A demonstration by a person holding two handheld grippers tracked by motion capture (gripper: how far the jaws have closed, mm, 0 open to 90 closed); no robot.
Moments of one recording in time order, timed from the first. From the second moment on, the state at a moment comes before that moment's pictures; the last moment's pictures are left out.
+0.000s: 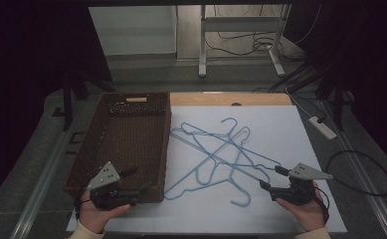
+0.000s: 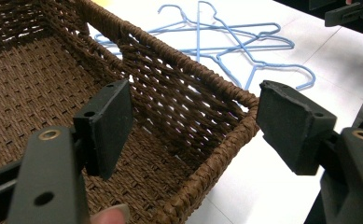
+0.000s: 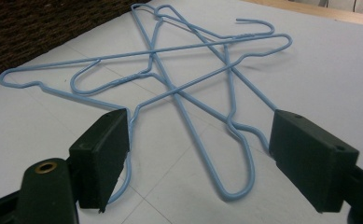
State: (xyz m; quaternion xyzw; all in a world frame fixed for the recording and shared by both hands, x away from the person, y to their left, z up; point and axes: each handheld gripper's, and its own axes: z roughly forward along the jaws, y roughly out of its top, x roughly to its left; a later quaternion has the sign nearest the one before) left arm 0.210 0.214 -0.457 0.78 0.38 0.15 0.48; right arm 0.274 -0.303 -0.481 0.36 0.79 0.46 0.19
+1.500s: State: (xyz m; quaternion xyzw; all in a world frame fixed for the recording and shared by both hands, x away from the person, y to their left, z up) left arm 0.212 0.206 -0.456 0.78 0.37 0.15 0.47; right arm 0.282 -0.281 -0.469 0.35 0.82 0.42 0.17
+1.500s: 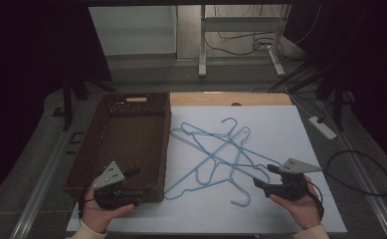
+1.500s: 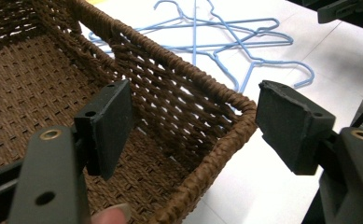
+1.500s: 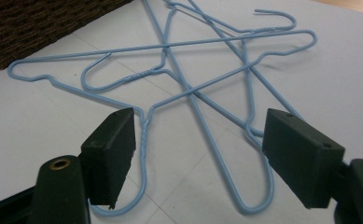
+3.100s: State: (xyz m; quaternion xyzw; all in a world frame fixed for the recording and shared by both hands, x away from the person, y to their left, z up) left arm 0.211 0.200 -0.450 0.79 0.36 0.16 0.48; right arm 0.323 -0.187 -0.497 0.34 0.93 0.15 0.07
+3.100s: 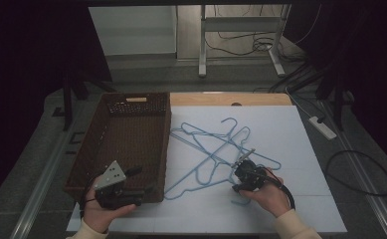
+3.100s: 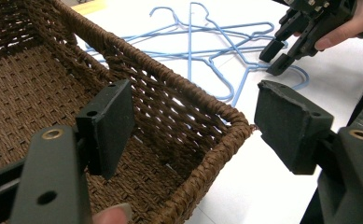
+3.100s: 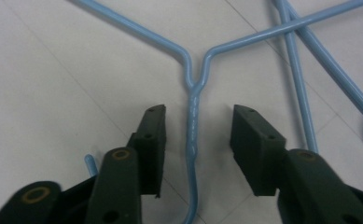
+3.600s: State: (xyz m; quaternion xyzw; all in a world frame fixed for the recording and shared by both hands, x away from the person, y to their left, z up) left arm 0.209 0.201 -0.447 0.79 0.36 0.16 0.48; right arm 0.325 -0.185 -0.496 0.37 0.92 0.14 0.05
